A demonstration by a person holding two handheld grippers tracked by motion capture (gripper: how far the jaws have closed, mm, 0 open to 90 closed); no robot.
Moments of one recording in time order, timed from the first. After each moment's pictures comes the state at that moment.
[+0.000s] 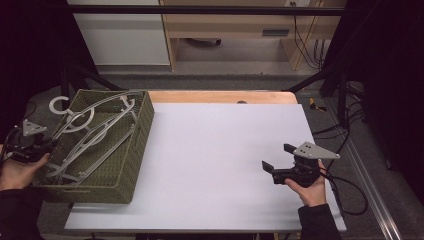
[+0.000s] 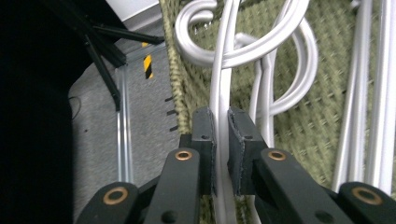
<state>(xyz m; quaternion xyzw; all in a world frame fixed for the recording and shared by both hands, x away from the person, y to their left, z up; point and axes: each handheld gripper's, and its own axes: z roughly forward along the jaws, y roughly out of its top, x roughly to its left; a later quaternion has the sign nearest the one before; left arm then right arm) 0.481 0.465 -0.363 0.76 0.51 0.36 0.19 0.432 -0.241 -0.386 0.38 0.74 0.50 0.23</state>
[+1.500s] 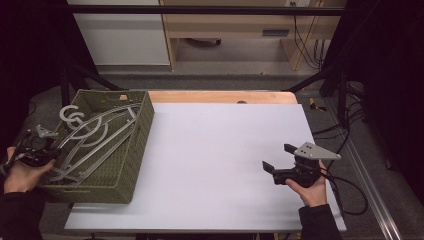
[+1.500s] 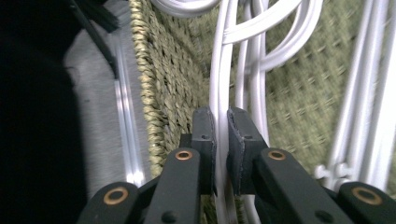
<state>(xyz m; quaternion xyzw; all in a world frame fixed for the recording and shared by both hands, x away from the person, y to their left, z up) 0.487 0.449 -0.380 0.80 0.50 0.32 0.09 0.431 -0.242 -0.386 0.38 0.74 0.50 0.23</state>
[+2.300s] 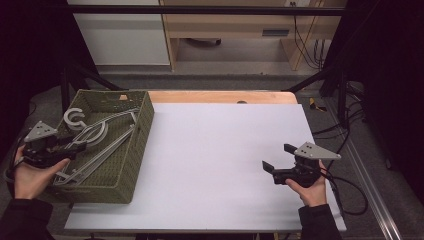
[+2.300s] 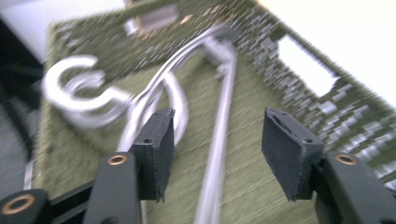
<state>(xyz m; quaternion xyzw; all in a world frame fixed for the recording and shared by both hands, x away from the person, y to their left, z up) 0.454 0.403 -0.341 0.76 0.45 0.29 0.37 0.431 -0.243 -0.386 0.38 0.74 0.51 0.23</state>
